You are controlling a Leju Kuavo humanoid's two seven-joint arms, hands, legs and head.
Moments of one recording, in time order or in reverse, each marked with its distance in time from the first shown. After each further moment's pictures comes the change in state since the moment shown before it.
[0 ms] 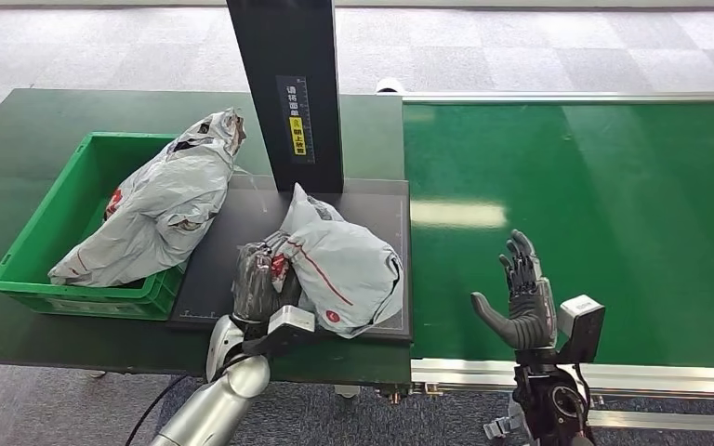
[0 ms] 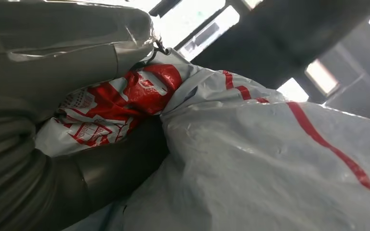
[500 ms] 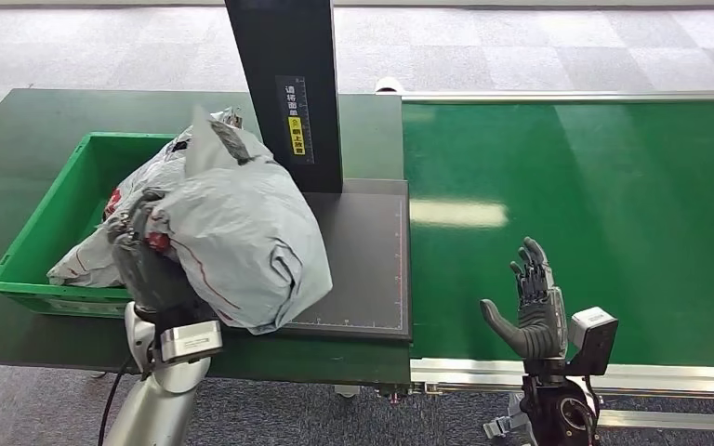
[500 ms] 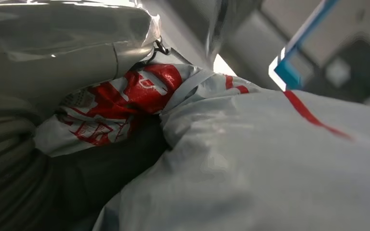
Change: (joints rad) left arm 0.075 0.030 0.154 -0.538 -0.080 0.038 -0.027; right arm 0.057 -0.010 -0.015 -0.056 -0.009 -0.022 -0.003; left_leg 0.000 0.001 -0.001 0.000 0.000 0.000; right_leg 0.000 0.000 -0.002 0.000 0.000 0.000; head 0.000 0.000
